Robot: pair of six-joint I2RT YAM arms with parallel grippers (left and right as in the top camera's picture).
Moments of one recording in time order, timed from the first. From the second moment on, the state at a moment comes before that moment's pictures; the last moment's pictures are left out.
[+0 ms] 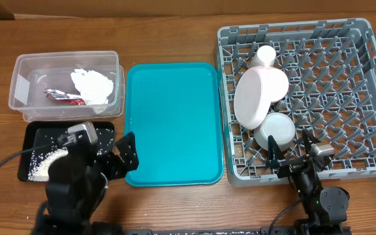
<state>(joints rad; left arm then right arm) -0.15 0.53 0.80 -0.78 0.03 -0.50 0.09 0.01 0.02 -0.02 -0.16 0.20</state>
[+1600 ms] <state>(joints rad) -0.04 0.02 0.01 -0.08 0.02 0.05 0.09 0.01 0.02 -0.02 -0.16 0.20</state>
